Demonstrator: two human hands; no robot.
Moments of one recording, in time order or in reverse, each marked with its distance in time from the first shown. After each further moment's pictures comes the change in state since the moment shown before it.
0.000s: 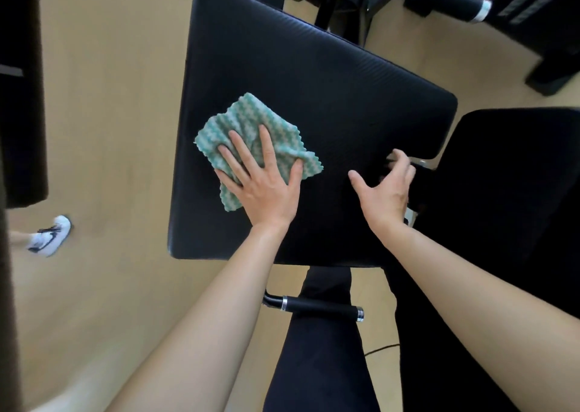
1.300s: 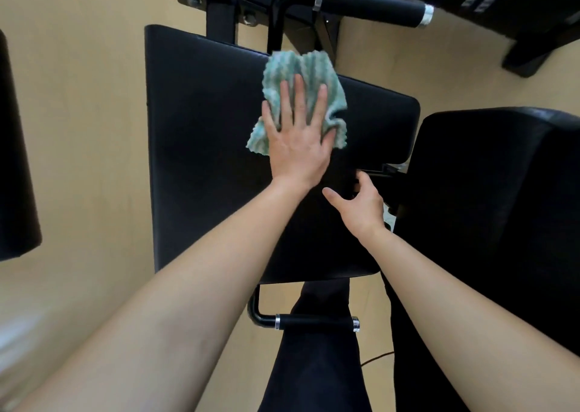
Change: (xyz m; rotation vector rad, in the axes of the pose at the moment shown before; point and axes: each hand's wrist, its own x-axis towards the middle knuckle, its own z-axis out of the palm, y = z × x) left_hand 0.069 0.121 -0.009 0.133 0.029 0.562; right_hand 0.015 0.013 -0.007 0.115 -0.213 0.173
